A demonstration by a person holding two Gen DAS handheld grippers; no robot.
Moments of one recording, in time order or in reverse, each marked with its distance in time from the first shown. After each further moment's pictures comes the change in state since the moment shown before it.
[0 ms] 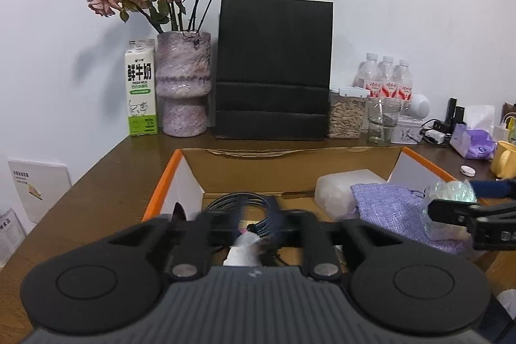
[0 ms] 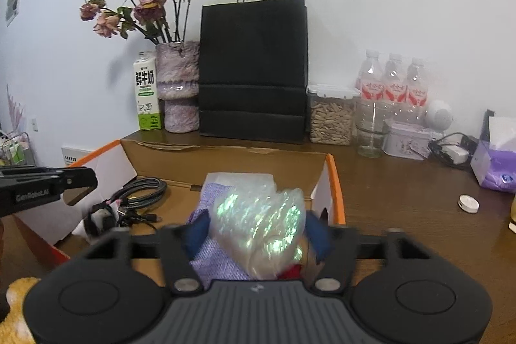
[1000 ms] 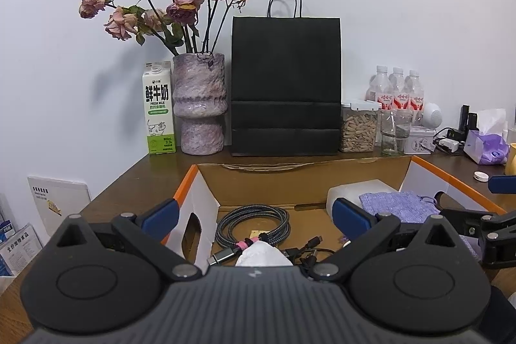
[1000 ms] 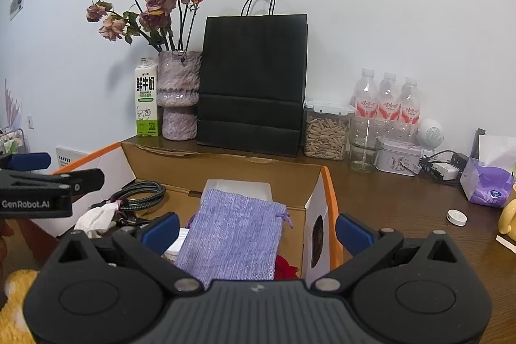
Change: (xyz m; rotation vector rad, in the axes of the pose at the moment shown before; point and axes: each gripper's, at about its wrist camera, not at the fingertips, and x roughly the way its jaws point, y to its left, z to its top) left arm -0.014 -0.010 -0.005 0.022 -0.080 0.071; right arm -0.015 0.010 -0.003 -0.052 -0.053 -0.034
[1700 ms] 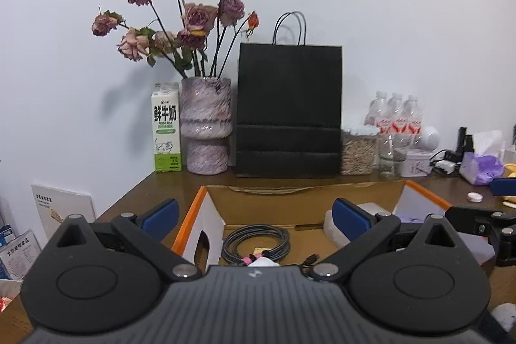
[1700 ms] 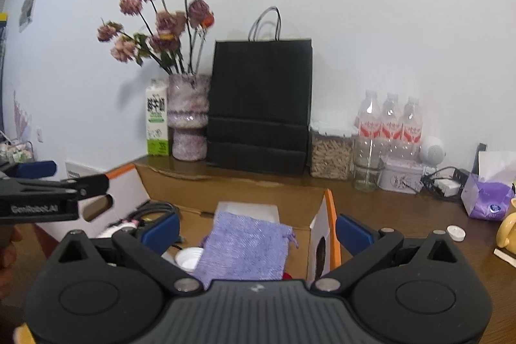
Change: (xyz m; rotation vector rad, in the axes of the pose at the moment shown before) left arm -0.032 0.005 0.013 -0.026 -0.077 -0.005; right arm -0.029 0.002 0.013 -0.001 -0.073 0.037
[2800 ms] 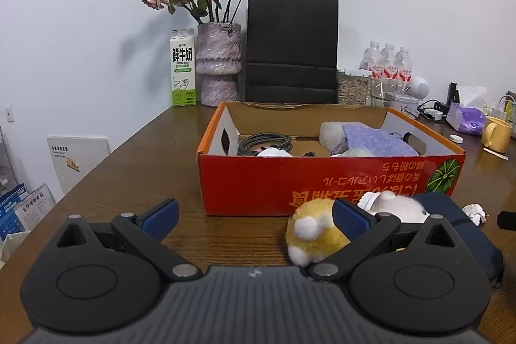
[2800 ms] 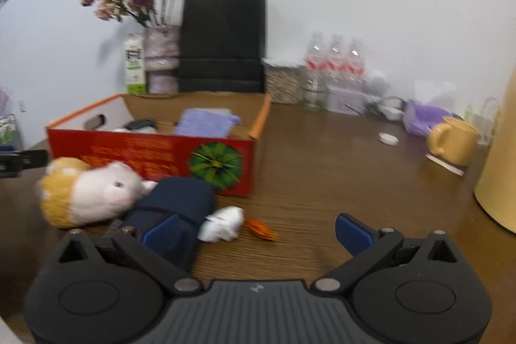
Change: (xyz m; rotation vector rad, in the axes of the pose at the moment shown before) left arm -0.088 0.016 -0.055 -0.008 0.193 0.020; right arm -0.115 -0.035 -0.087 0.059 0.195 -0.119
